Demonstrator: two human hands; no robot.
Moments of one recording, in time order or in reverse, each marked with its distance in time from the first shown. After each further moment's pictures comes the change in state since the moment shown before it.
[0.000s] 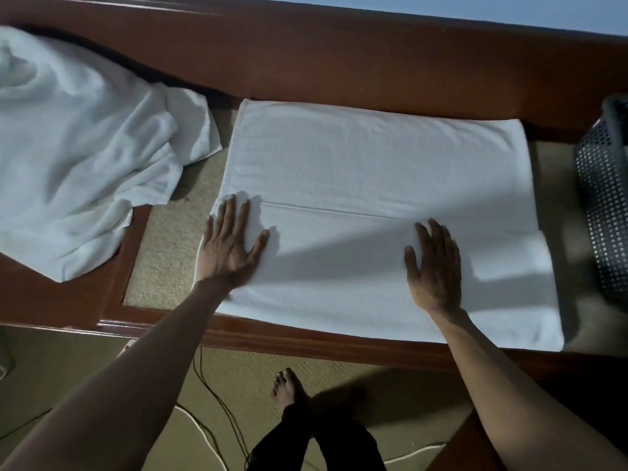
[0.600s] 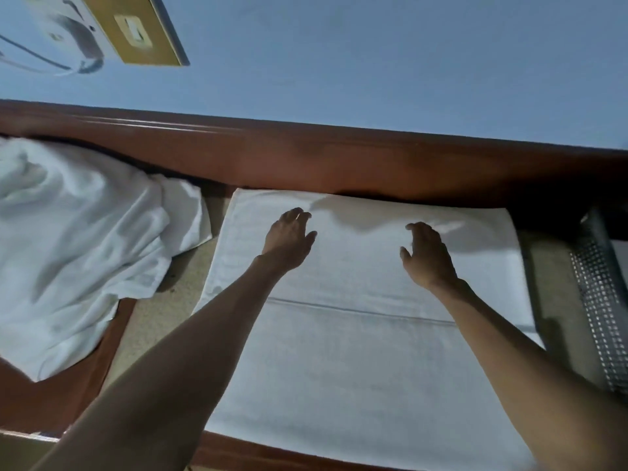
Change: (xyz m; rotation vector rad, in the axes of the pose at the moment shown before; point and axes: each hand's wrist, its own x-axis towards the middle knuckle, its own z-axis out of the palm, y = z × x) left_hand 0.205 0.136 -0.047 -0.160 -0.081 0.092; right_hand 0.224 -0.009 -0.041 0.026 -0.270 -0.008
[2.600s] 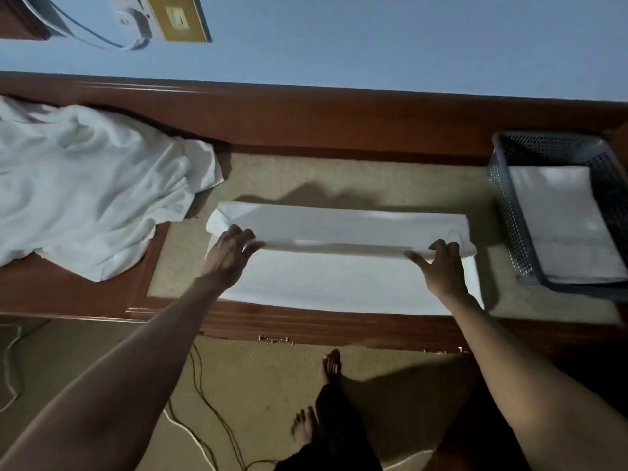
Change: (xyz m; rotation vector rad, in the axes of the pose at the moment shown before) left_hand -0.273 -0.048 -0.032 -0.047 0.131 0.018; right_hand -0.276 0.038 -0.032 0.278 0.095 0.314
